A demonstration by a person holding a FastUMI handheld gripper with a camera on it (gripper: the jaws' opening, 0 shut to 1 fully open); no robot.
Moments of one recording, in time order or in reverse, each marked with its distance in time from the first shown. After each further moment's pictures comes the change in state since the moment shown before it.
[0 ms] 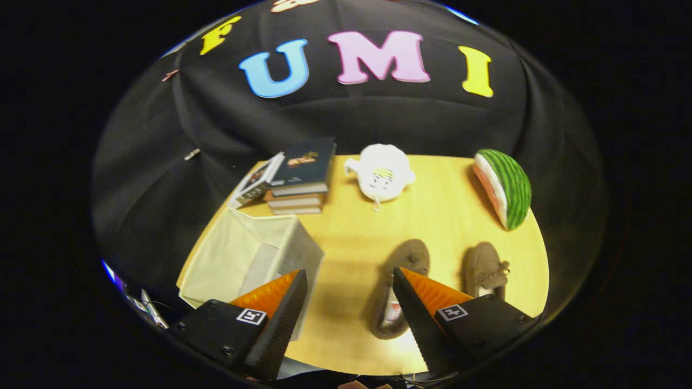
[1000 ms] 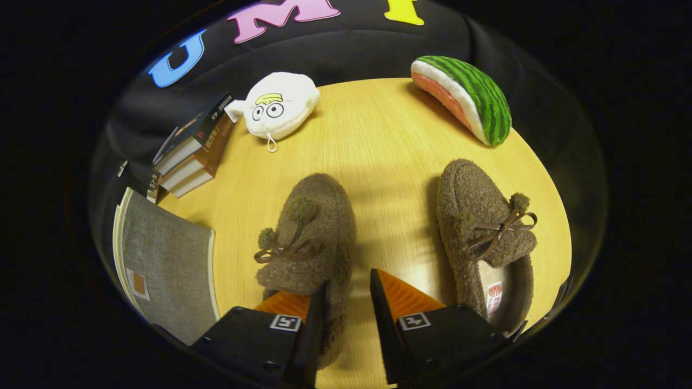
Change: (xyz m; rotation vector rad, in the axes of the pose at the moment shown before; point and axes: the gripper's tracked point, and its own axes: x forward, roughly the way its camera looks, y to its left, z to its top) arm 0.125 -0.099 -0.087 0.242 0.230 -0.142
